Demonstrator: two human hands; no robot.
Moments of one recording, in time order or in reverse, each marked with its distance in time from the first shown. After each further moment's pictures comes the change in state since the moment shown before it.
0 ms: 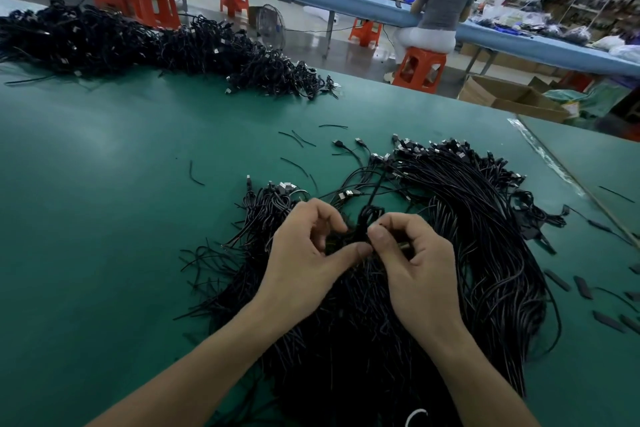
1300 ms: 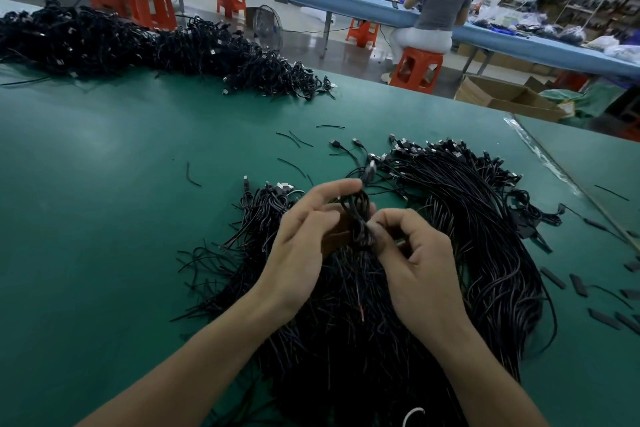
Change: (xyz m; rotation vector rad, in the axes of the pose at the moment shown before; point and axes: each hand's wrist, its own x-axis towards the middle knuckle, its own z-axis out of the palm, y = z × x) left_hand 0.009 0.017 0.002 -0.556 -0.174 -0.077; right_hand 0.002 -0.014 -0.004 0.022 -0.092 -0.048
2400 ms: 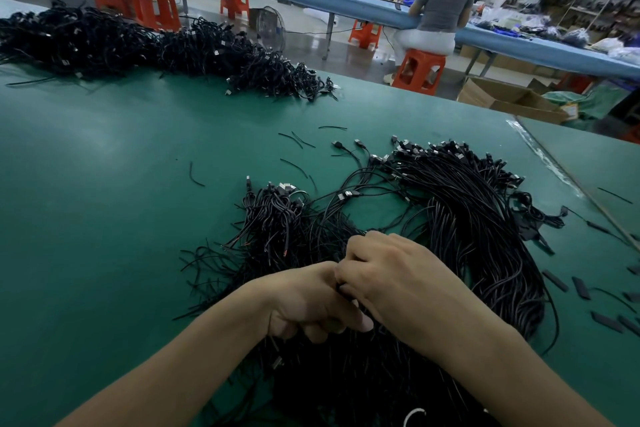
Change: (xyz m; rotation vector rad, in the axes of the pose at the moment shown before) left_hand -0.004 -0.017 -0.014 0.338 -0.493 -0.820; right_hand 0.006 -0.027 -0.010 -1.023 -0.729 -0.417
